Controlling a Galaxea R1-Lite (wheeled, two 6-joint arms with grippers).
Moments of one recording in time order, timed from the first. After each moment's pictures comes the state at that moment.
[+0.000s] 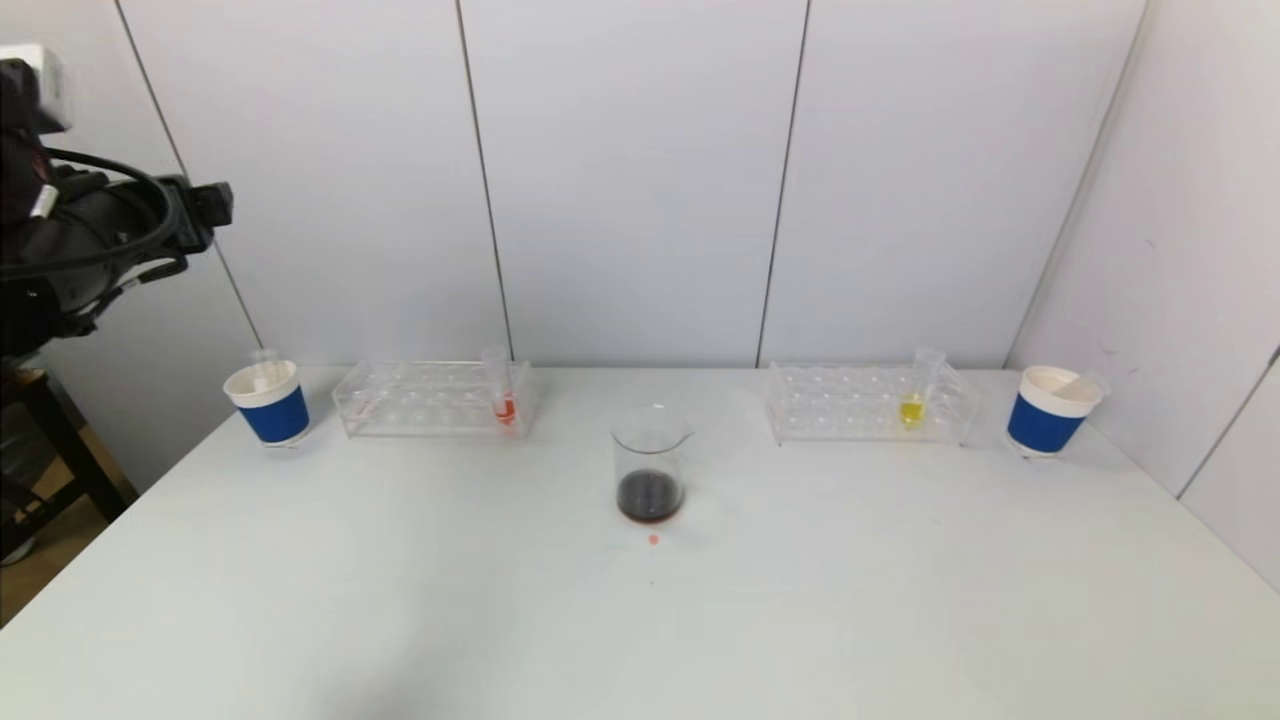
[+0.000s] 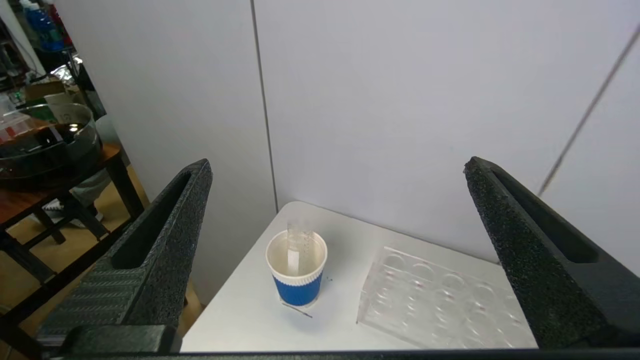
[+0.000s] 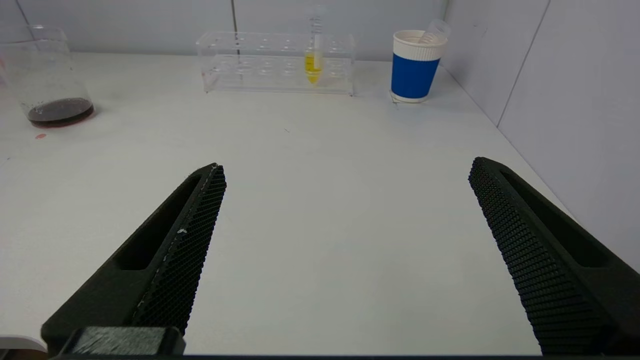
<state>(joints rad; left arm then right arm) 0.01 1.49 -1.04 -0.51 0.39 -0.01 0.01 0.00 0.00 -0.01 -0.03 -0.02</state>
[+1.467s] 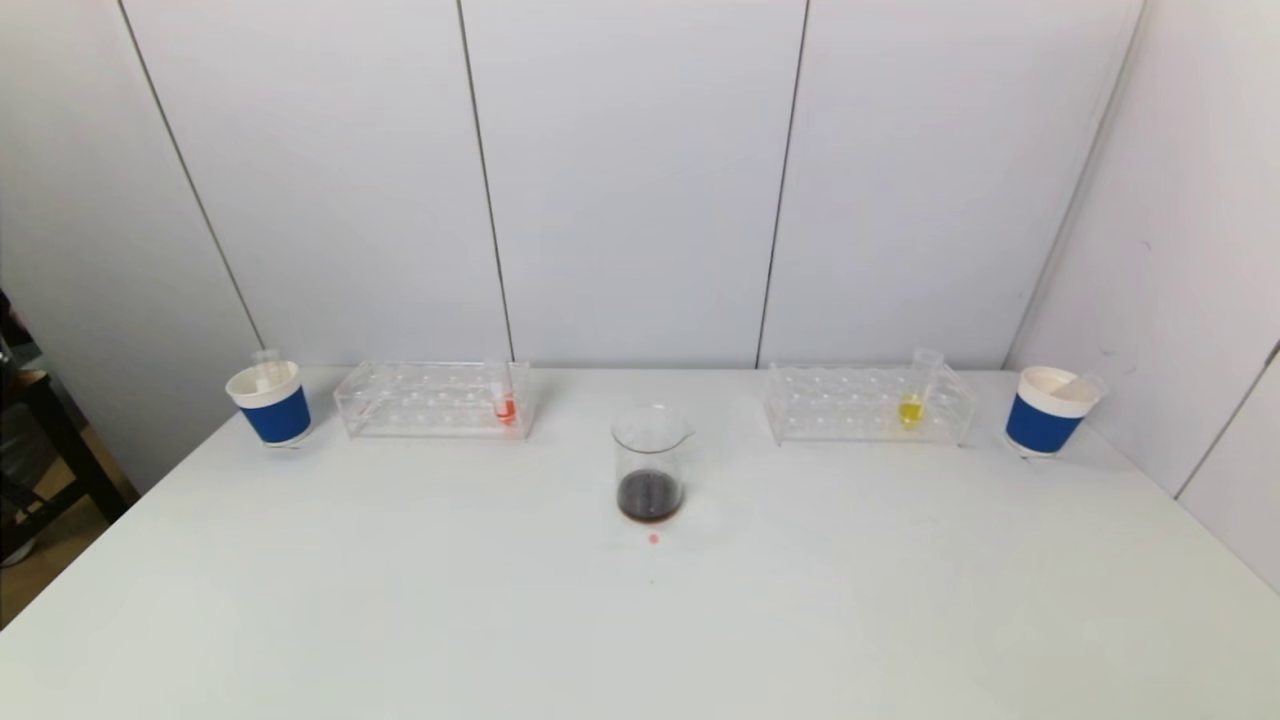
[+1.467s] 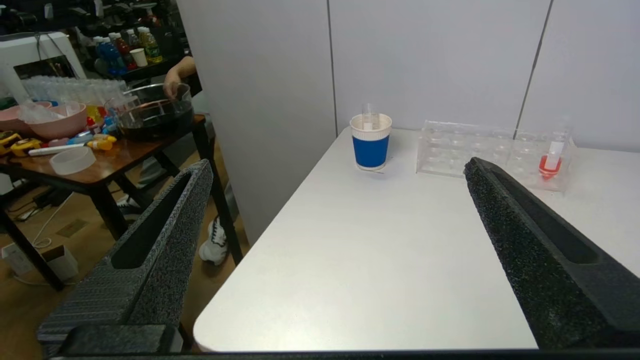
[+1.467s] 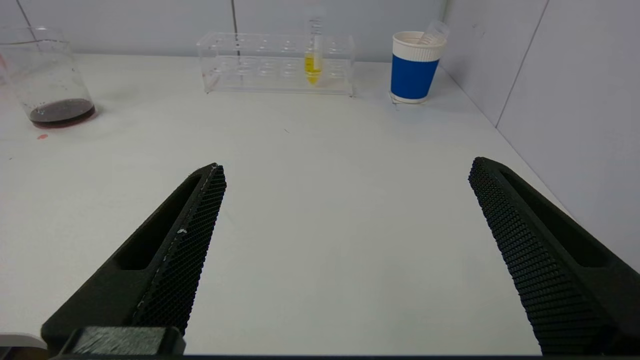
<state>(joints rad) -0.02 0.26 -0.50 0.11 0.40 0.11 0.01 0.00 0.00 -0.01 -0.03 -0.02</state>
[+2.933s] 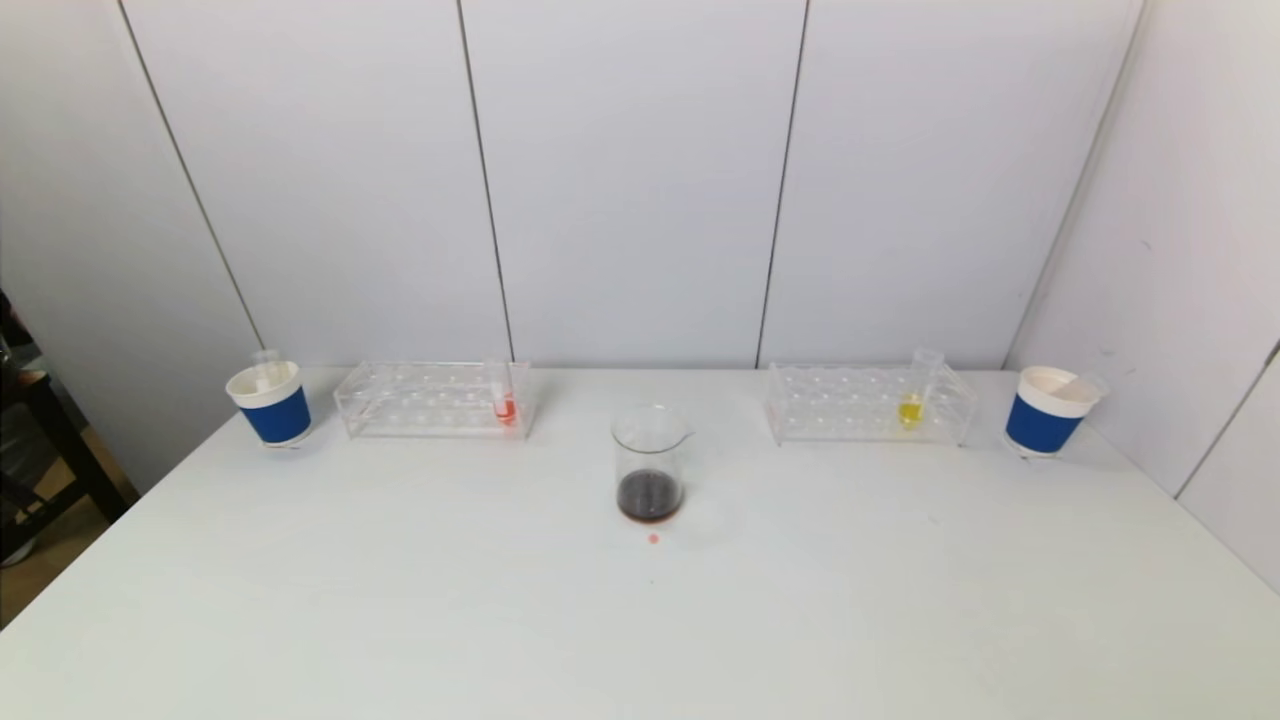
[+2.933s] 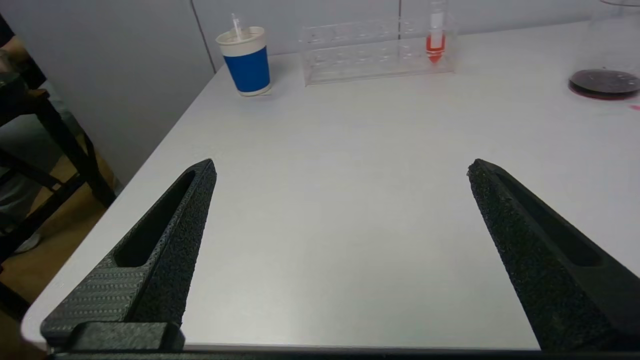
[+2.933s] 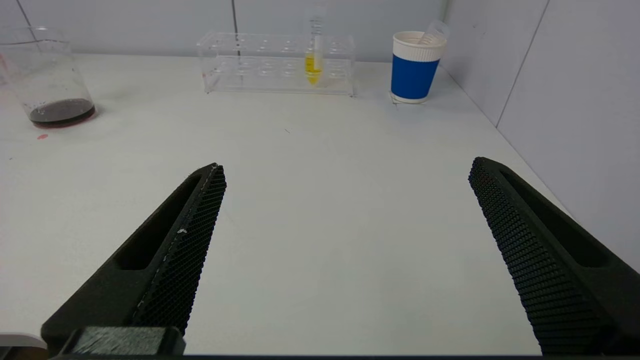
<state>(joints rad) 0.00 0.00 -0.05 0.03 0.03 0.10 0.01 0.00 0.00 -0.01 -0.03 -0.02</state>
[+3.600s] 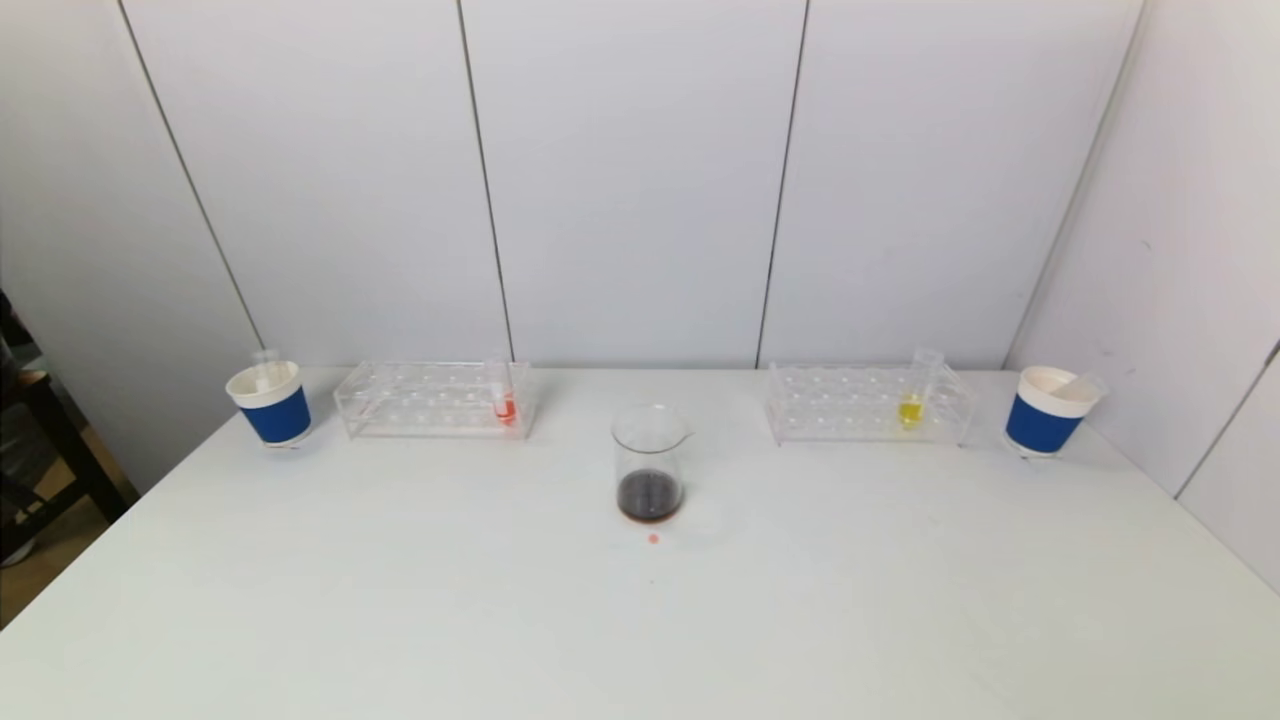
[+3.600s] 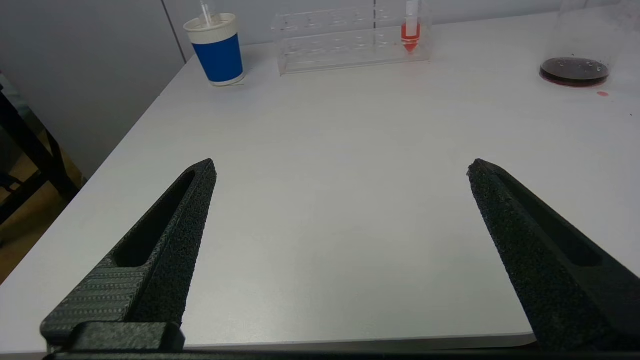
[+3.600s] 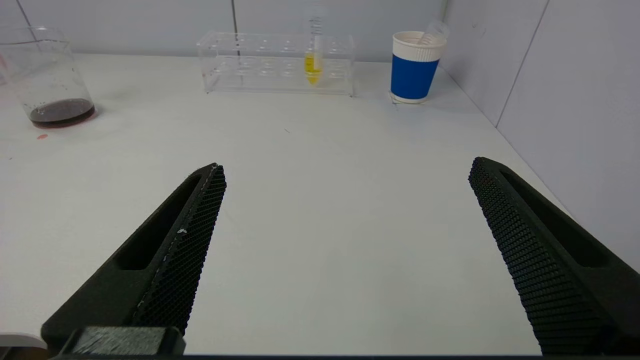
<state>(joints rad) 0.00 0.00 0.00 0.00 -0.01 0.08 0.01 0.00 0.00 -0.01 -0.03 -0.02</state>
